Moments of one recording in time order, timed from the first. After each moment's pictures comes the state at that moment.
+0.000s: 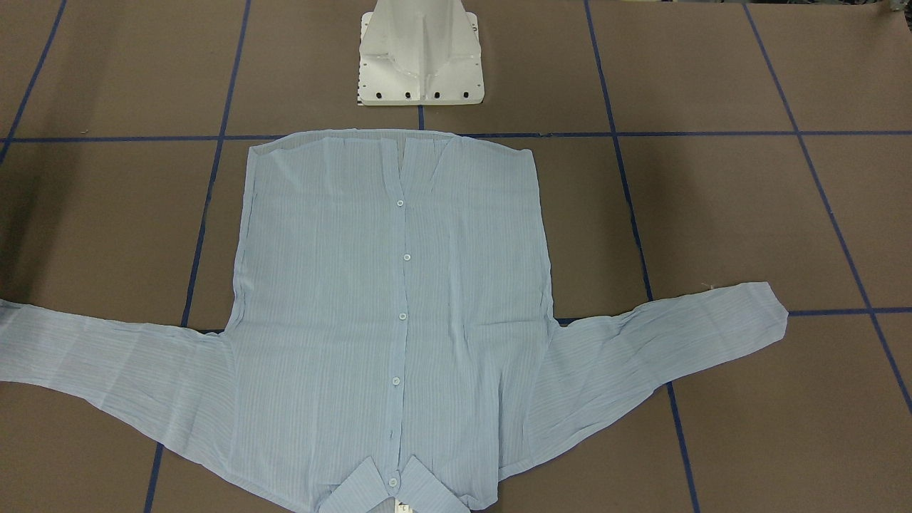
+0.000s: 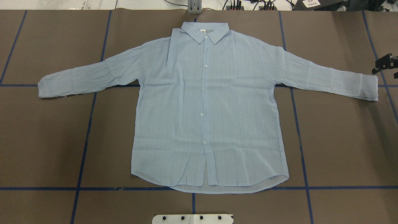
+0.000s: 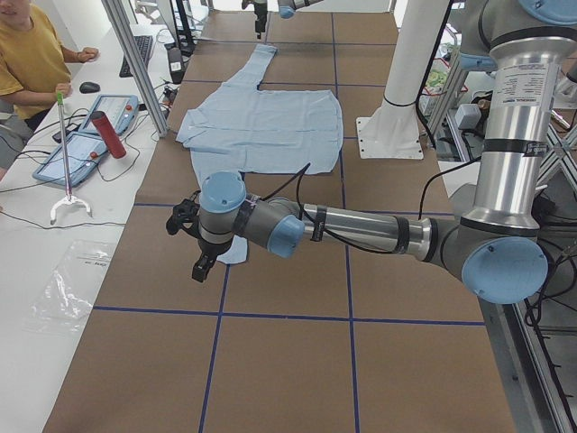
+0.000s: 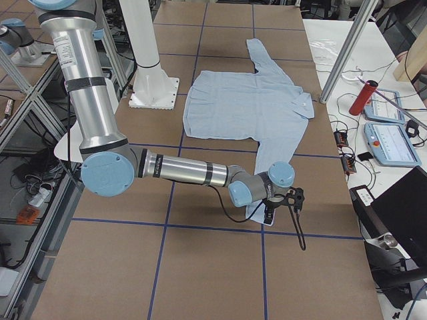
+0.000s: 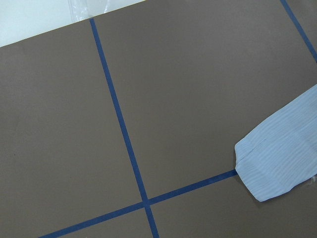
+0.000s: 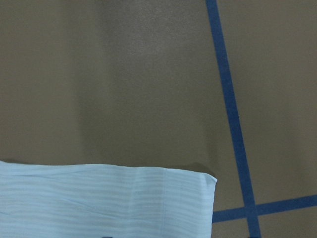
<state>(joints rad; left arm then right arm) -1.54 -1.64 -1.62 -1.89 -2.35 0.00 1.33 -1.33 1.14 -1.07 2.32 0.60</state>
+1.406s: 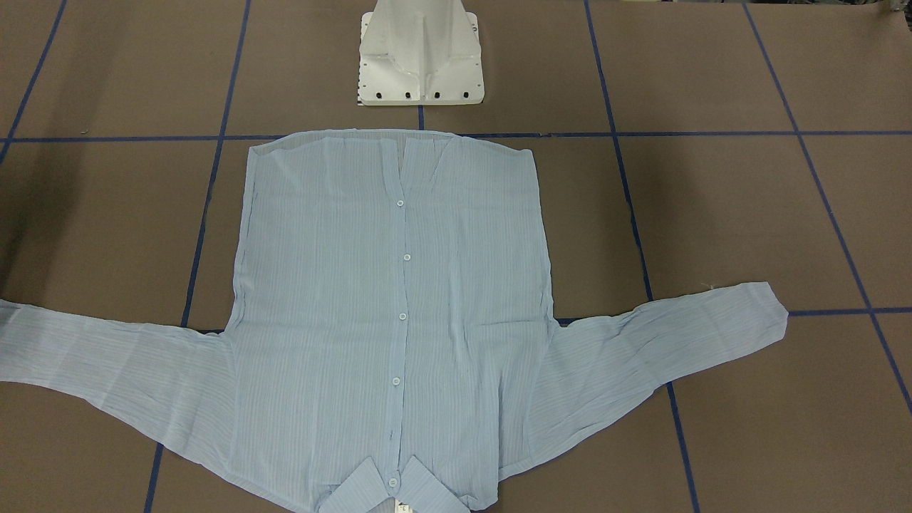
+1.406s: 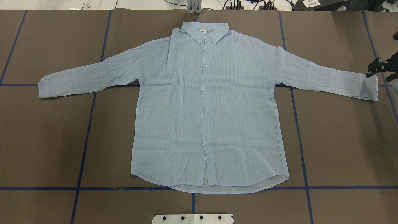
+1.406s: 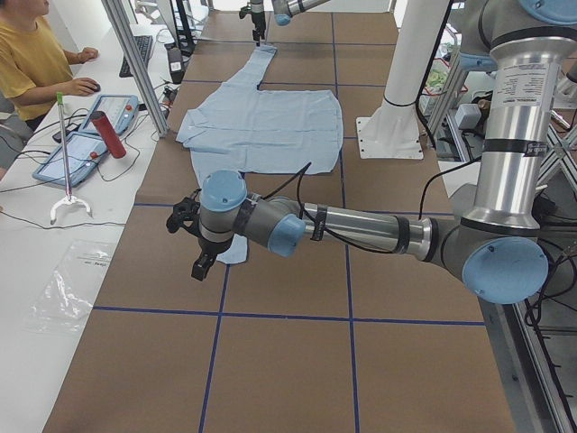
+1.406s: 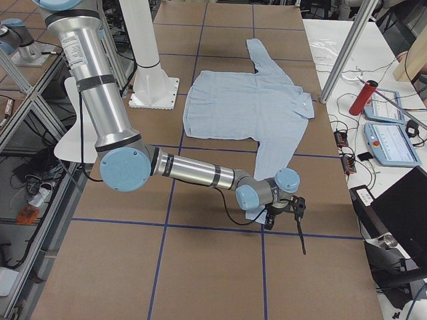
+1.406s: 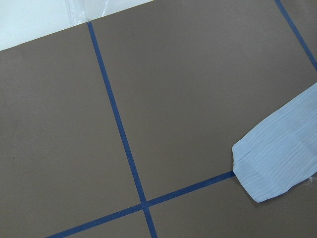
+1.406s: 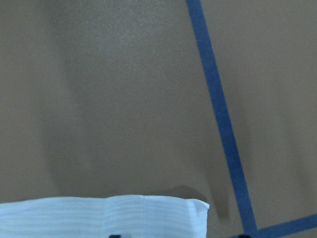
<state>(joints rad) -1.54 -1.64 -1.62 -1.89 -2.35 0.00 1.30 -1.26 1.00 -1.06 2.30 0.63</state>
